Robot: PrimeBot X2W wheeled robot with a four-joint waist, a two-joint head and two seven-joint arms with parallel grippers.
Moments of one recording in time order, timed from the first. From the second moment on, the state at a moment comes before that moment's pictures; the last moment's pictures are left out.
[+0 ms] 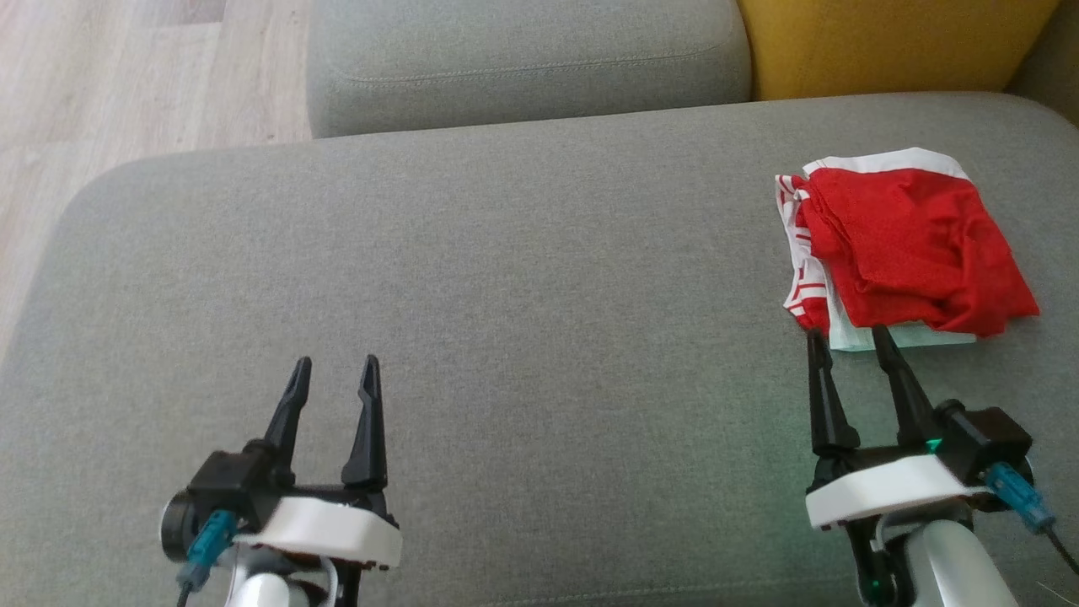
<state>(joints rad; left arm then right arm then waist) 0.04 0.05 -0.22 0.09 -0.22 0.05 -0.26 -0.07 -0.05 0.05 0.28 0.19 0.13 -0.25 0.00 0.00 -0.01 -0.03</state>
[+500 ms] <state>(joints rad) 0.04 0.05 -0.22 0.08 -0.21 0.07 -0.26 -0.07 -0.05 0.07 0.29 0.20 0.13 -0.25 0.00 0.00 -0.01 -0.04</state>
